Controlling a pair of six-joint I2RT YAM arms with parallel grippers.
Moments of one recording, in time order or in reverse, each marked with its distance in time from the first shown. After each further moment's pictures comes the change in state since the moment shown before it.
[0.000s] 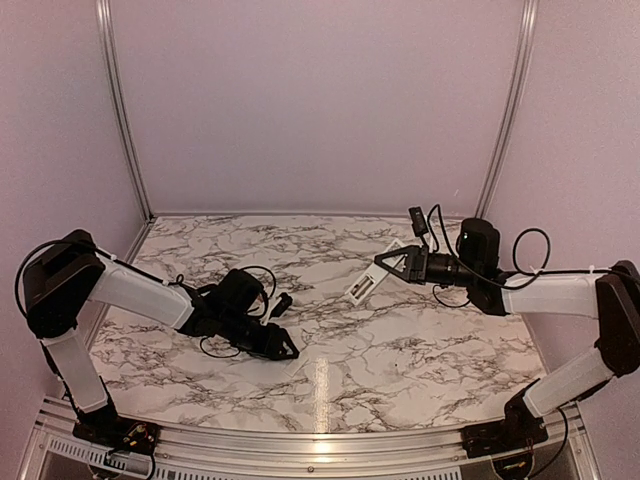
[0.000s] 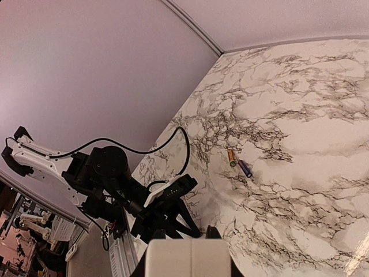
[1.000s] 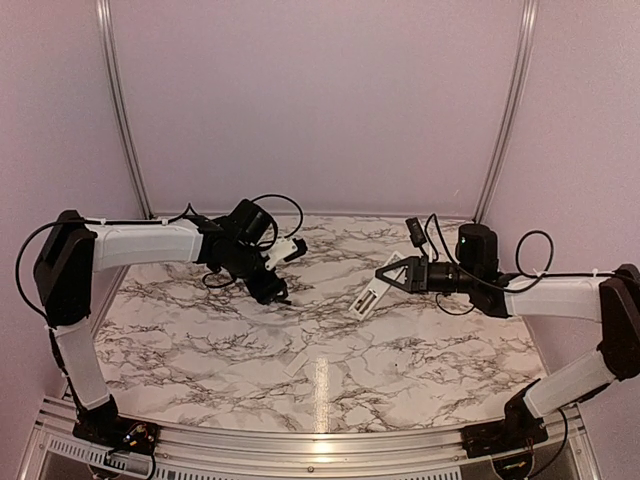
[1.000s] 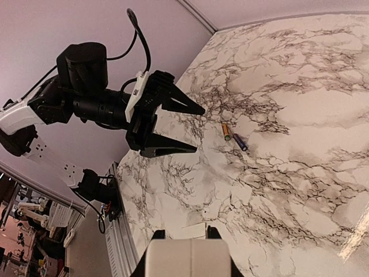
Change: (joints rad) left arm 0.122 0.059 0.532 -0.541 -0.362 0.855; right arm 0.000 -0.020 -0.006 -0.144 -0.031 -0.079
